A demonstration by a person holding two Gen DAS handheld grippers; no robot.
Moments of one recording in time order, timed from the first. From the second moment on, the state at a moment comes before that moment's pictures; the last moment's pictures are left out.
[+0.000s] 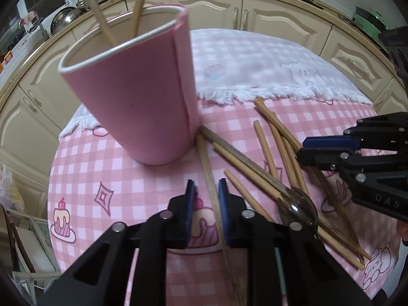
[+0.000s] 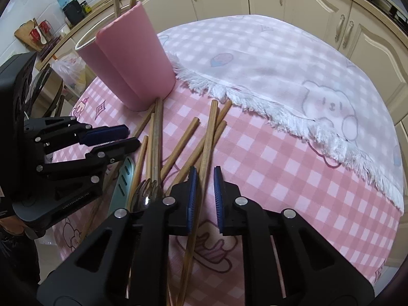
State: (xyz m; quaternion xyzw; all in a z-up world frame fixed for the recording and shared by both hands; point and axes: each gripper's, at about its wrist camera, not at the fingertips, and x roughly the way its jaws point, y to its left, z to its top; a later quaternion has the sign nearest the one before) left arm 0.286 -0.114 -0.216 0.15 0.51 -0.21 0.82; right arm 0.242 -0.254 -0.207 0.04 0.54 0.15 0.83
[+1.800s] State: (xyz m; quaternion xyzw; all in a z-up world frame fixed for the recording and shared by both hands) left arm 0.221 -0.024 -0.043 -0.08 0.18 -0.17 0.97; right arm 0.203 -0.288 -0.069 0.14 0.27 0.18 0.93
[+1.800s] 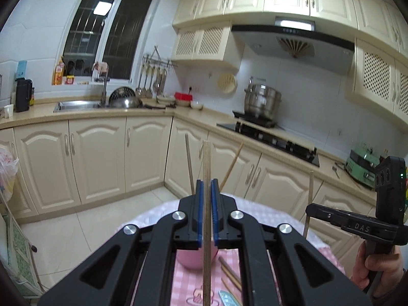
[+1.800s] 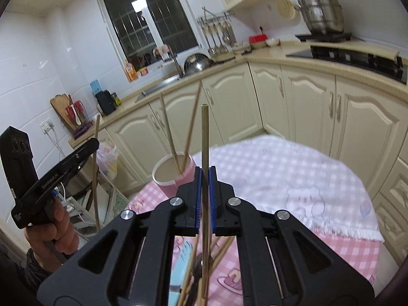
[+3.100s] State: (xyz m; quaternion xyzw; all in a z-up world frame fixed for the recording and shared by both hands) left arm 0.340 -0.050 -0.009 -0.10 0.02 -0.11 0.99; right arm 0.310 -0.222 0.006 0.09 0.17 0.21 0.96
